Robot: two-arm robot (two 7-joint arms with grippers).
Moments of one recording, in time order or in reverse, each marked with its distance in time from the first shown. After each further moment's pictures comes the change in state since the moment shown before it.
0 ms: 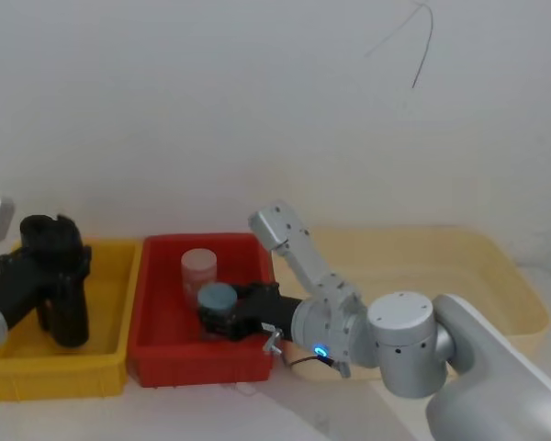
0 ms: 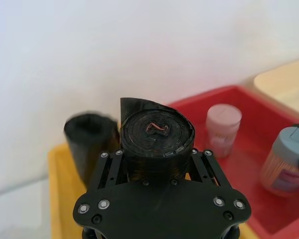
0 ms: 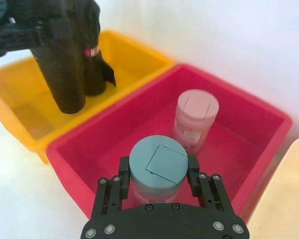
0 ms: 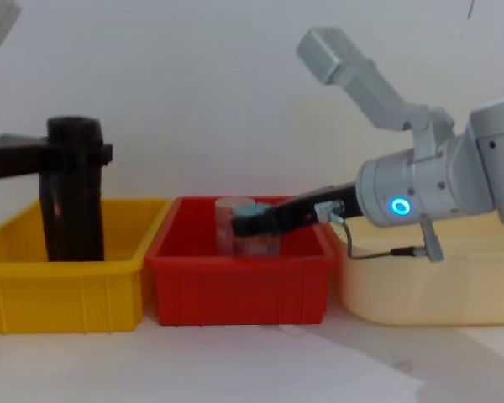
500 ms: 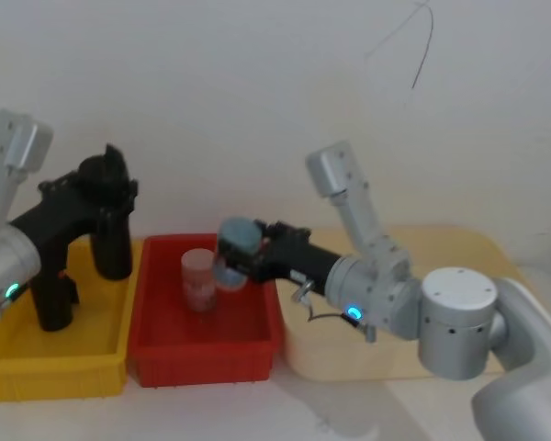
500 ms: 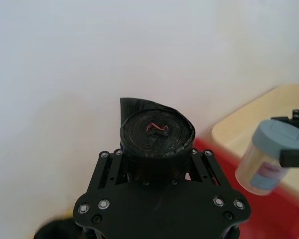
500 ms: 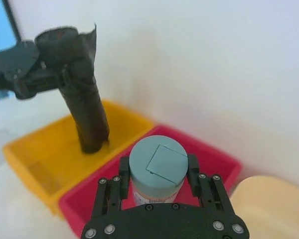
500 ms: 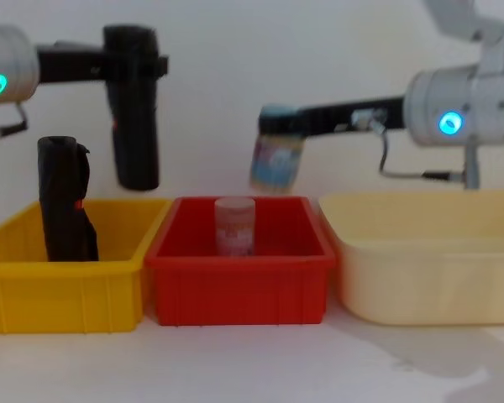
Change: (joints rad) left arm -0.135 -0.012 0.060 -0.021 0.005 -0.003 -0.092; right arm -0.068 0.042 0.115 -0.214 0.084 -0.016 -0.032
